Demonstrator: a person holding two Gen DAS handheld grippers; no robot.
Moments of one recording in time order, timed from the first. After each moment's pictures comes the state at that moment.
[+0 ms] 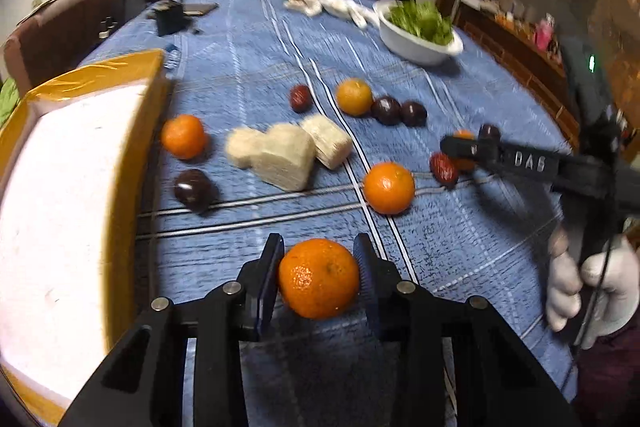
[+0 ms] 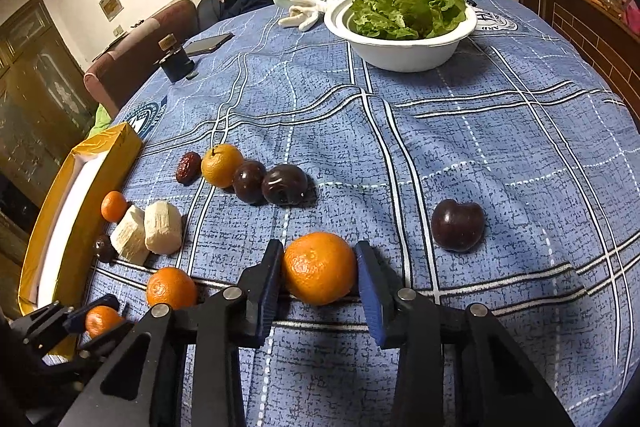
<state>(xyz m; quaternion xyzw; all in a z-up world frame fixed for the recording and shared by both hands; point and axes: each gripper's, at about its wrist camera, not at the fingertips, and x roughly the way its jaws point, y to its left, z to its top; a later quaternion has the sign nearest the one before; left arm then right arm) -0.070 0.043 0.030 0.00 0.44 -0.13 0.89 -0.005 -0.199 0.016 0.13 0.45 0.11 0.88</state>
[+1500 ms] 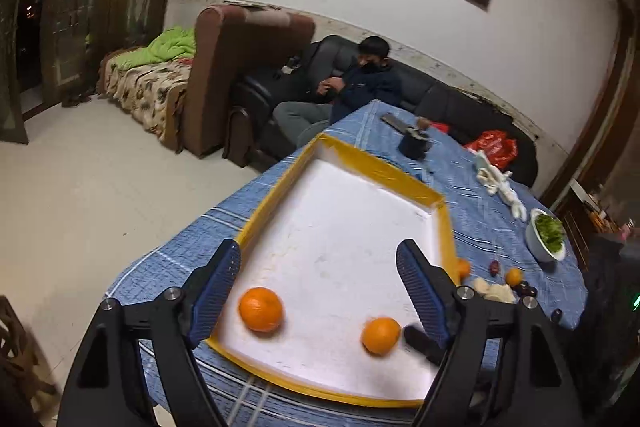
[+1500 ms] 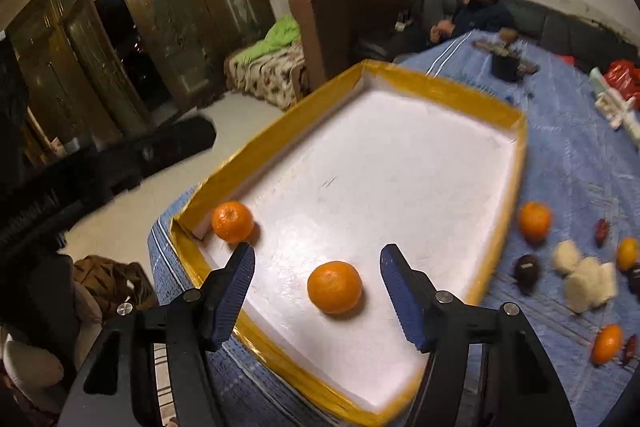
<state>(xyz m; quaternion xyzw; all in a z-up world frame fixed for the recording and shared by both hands) -0.156 0.277 0.120 -0.17 0.28 0.11 0.94 -0.091 0.096 0.096 -0.03 0.37 0.38 0.85</state>
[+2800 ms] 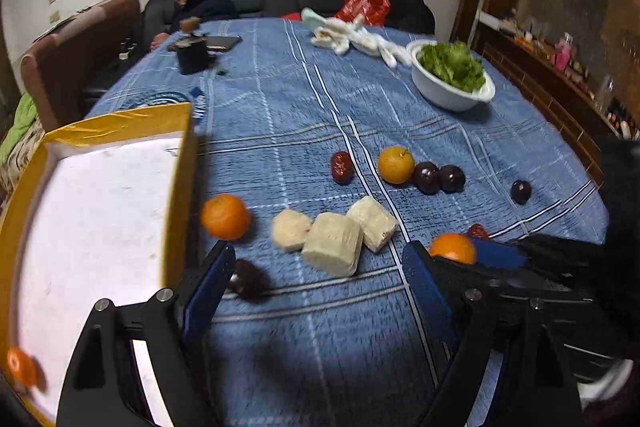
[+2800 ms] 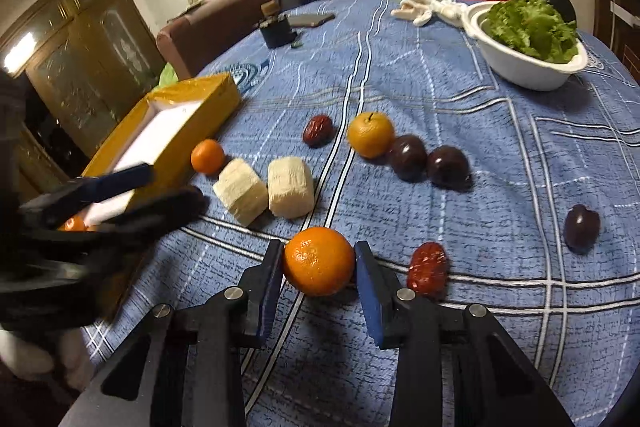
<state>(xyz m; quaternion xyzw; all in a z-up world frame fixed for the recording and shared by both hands) -0.015 0.043 0.047 0.02 0.41 -0.10 0.90 -0.025 -0.130 0.017 0.07 0.42 0.23 0.88</state>
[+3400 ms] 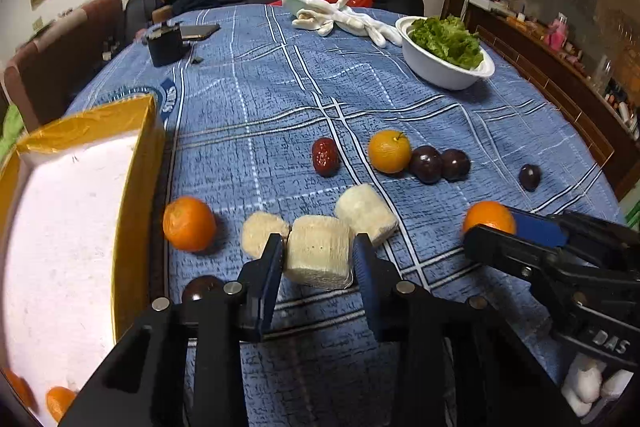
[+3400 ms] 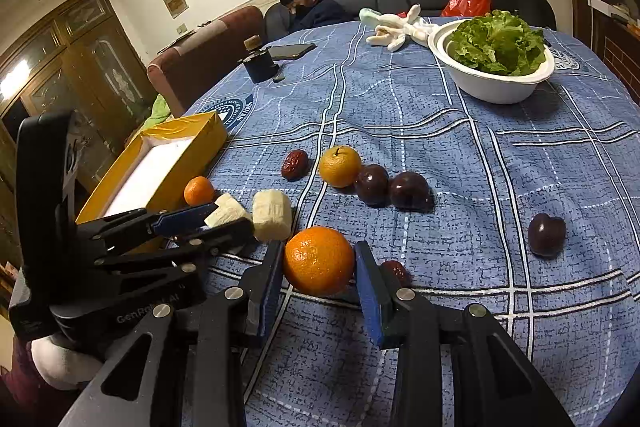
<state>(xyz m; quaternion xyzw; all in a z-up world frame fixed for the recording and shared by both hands) -0.001 0.032 0.027 0.03 0.43 -0.13 0.89 -0.027 -0.149 0.027 0.10 0.39 0.21 0.89</state>
